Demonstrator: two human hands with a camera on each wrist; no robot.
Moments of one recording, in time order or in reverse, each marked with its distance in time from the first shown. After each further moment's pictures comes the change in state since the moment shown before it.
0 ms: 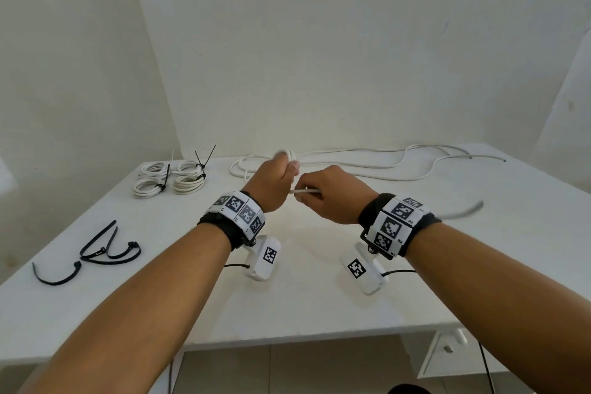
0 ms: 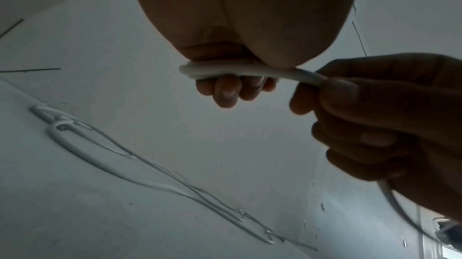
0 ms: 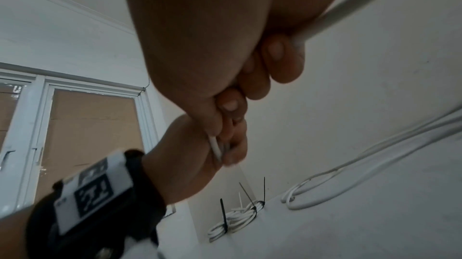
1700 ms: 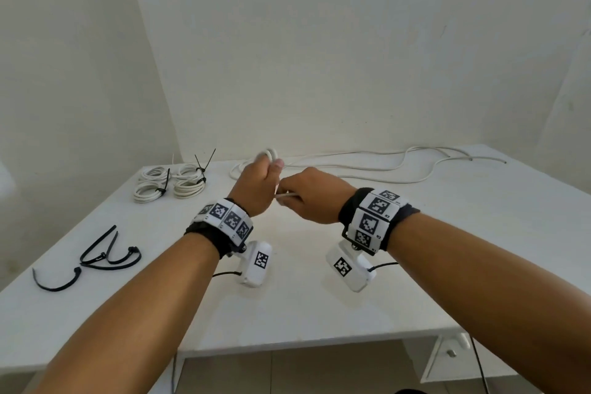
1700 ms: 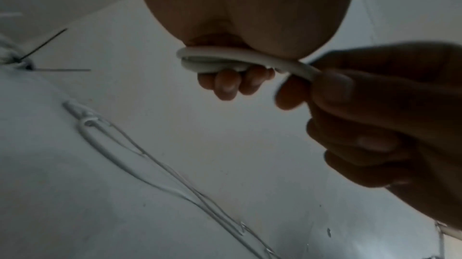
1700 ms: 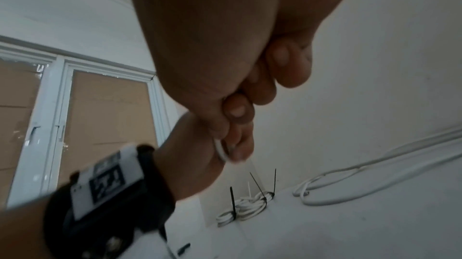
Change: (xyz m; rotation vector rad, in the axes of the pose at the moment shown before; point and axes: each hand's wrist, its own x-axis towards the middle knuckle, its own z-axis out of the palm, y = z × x) left_hand -0.005 -0.014 -0.013 -0.070 0.156 -0.050; right_hand 0.021 -0.026 0.000 -0.114 -0.142 -0.063
